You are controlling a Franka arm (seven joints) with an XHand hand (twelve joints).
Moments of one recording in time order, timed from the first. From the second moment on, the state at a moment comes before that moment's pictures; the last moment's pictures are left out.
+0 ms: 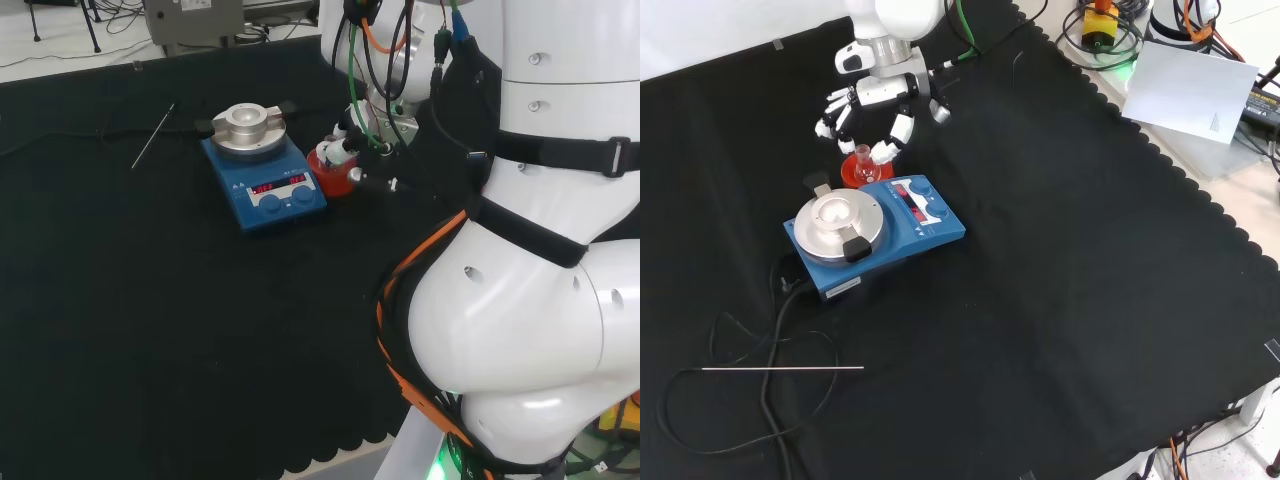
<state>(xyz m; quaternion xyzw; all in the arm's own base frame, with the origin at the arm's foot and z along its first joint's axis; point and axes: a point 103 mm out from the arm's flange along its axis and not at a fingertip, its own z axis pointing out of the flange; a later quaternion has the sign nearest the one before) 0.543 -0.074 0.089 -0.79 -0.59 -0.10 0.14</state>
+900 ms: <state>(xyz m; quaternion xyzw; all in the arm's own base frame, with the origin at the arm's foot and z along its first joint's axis) 0.546 -0.073 0.087 -0.79 -0.59 -0.10 0.14</state>
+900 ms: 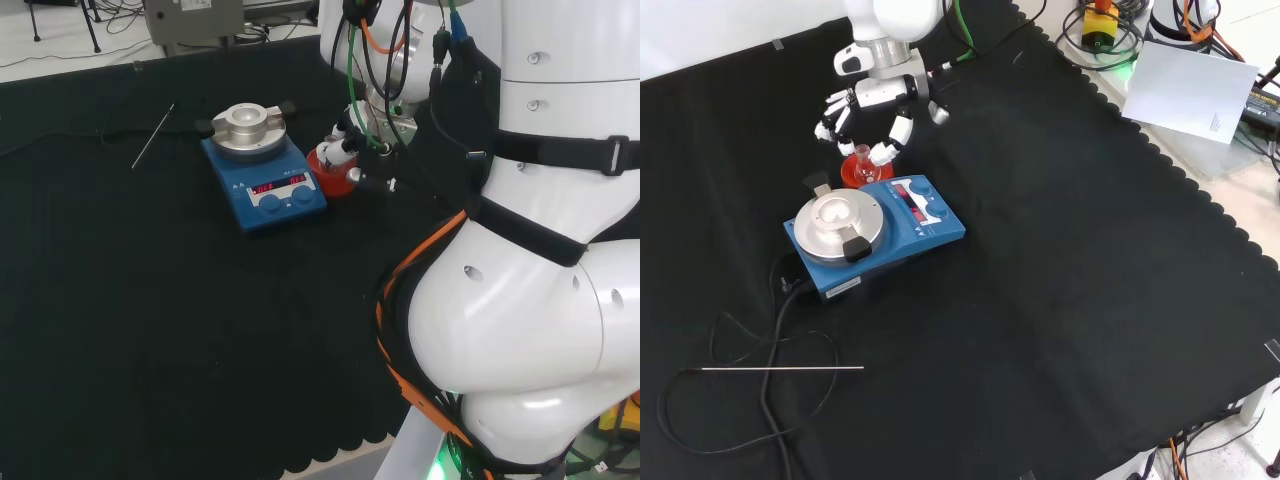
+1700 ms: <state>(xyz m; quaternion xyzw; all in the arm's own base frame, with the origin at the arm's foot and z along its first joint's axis) 0.548 -0.072 0.091 -0.80 -0.58 -0.11 0.12</state>
